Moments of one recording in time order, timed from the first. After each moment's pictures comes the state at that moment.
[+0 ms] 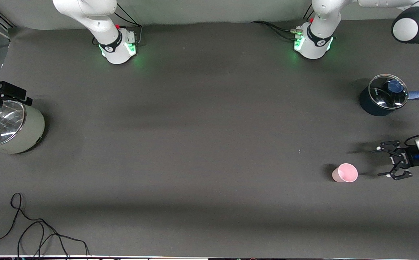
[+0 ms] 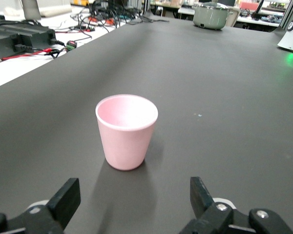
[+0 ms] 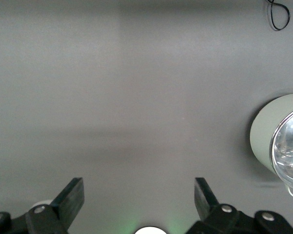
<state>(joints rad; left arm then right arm) 0.57 0.97 -0.03 -1.34 -0.97 1.61 2.29 -0.05 0.04 -0.05 -1.49 0.05 1.45 -0.07</state>
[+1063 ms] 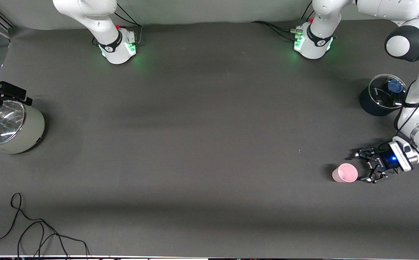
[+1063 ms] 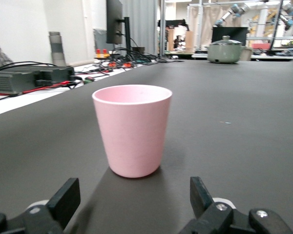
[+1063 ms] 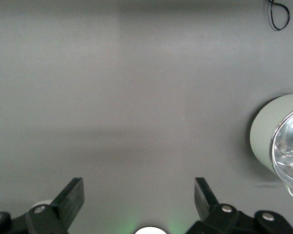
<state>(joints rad) 0.58 1.14 -0.09 -1.33 -1.19 1.63 2.48 -0.05 0.04 -0.05 -1.49 0.05 1.45 -0.07</state>
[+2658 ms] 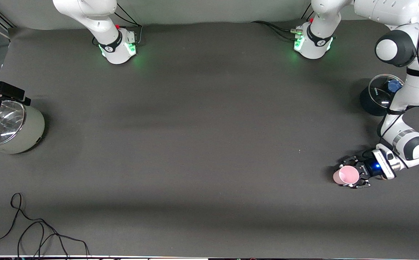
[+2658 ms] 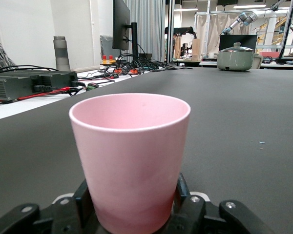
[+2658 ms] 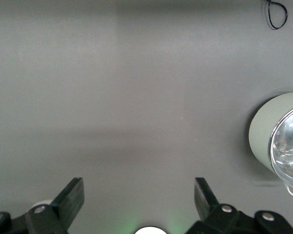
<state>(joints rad) 0.49 1.15 -0.09 -1.34 -1.29 1.69 2.48 -0.05 0.04 -0.05 -1.49 0.05 1.45 -0.07</state>
